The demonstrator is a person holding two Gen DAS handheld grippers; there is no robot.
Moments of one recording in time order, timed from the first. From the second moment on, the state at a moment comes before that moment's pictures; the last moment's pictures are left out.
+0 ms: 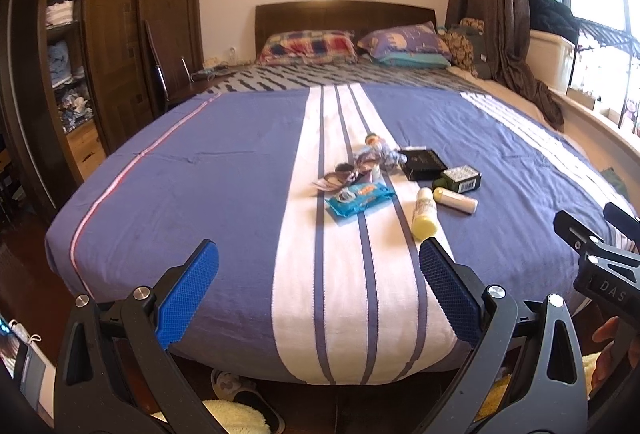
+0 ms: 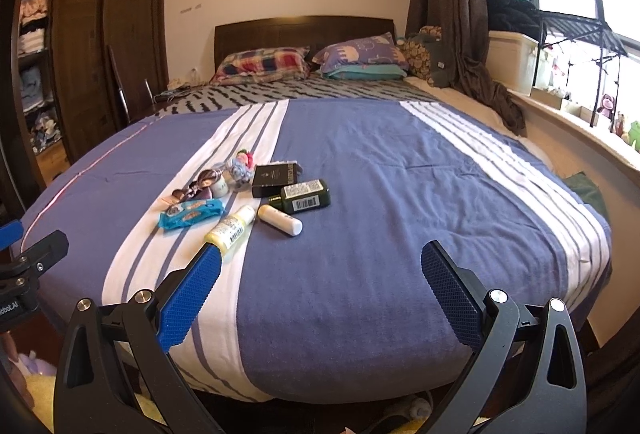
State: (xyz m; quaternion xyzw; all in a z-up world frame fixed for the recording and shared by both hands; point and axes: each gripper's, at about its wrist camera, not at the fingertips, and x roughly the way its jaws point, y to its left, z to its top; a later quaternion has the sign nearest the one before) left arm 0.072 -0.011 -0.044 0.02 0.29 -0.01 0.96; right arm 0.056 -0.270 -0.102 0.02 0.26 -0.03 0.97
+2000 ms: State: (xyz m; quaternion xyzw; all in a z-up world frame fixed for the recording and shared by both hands) left arm 0.145 -0.065 -0.136 0.01 0.40 -0.19 0.90; right arm 0.124 -0.279 -0.165 0.03 0.36 0.08 0.93
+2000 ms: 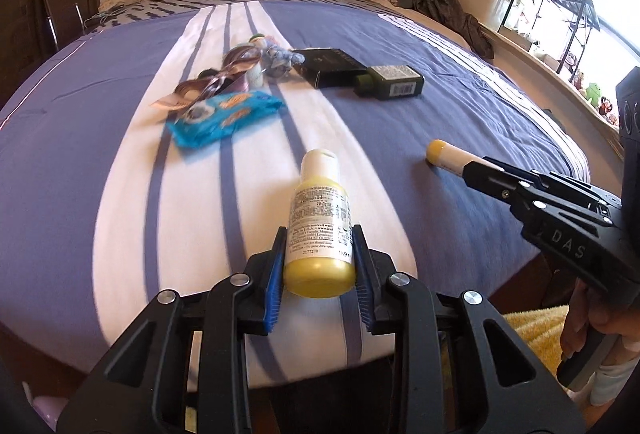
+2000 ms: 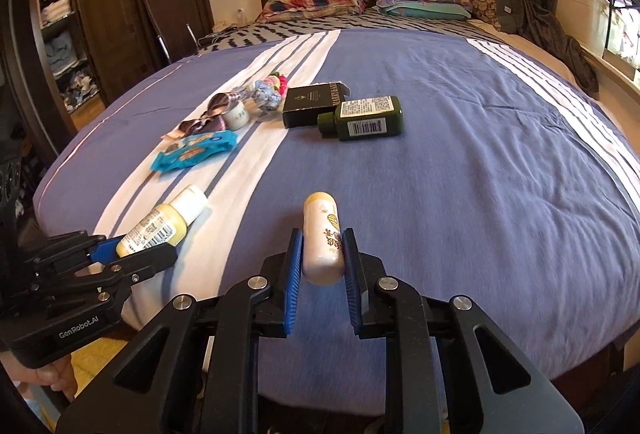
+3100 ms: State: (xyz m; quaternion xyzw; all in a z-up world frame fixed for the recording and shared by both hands) left arm 0.026 -0.035 -0.278 -0.01 0.52 -0.18 0.83; right arm 0.017 -0.254 -0.294 0.02 0.49 0.12 0.86
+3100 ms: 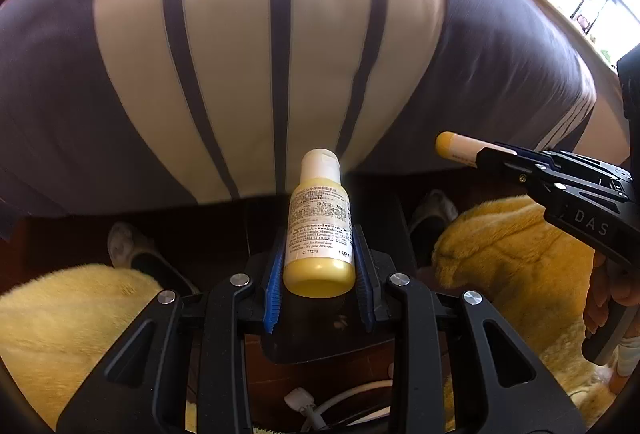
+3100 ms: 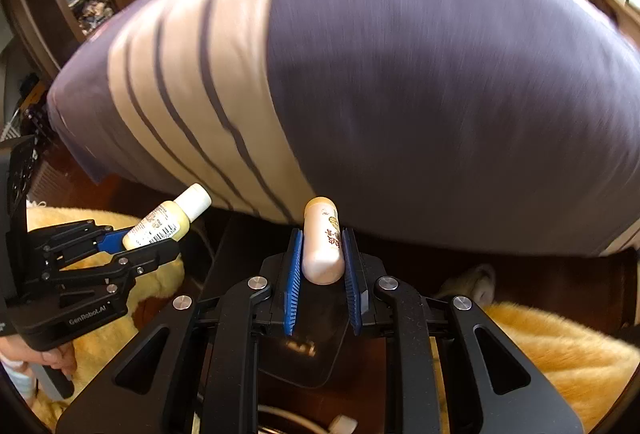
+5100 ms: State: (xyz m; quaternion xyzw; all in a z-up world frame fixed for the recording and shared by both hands) left arm 0.100 -0.002 -0.154 0.01 0.42 -0.12 0.90; right arm 0.093 -0.291 -0.175 0.04 0.35 0.04 0.93
